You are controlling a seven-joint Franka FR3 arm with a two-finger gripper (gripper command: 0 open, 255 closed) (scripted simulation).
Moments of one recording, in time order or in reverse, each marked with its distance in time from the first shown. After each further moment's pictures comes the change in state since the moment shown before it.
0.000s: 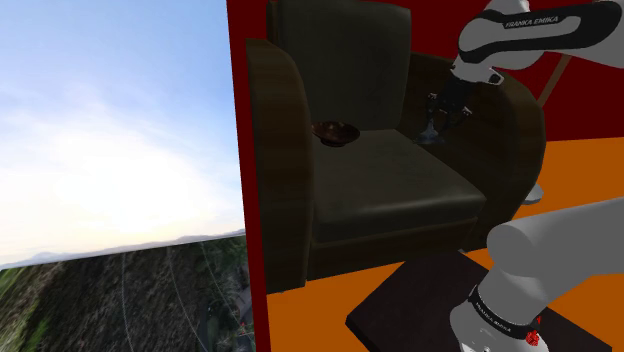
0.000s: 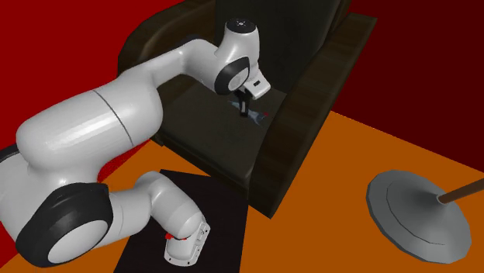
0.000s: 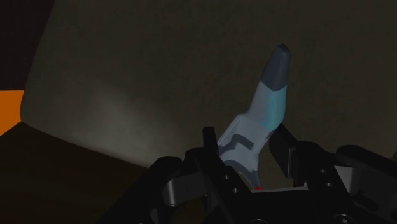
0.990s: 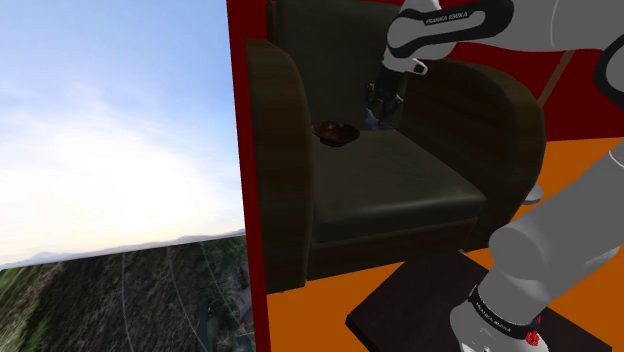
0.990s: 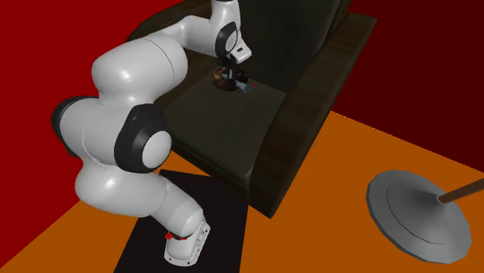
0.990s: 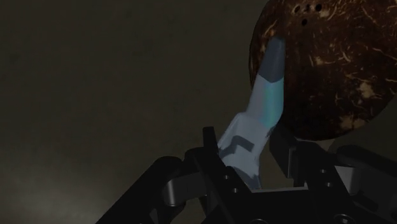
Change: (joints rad) arm 0.076 0.413 0.213 0.361 -0.004 0.071 0.283
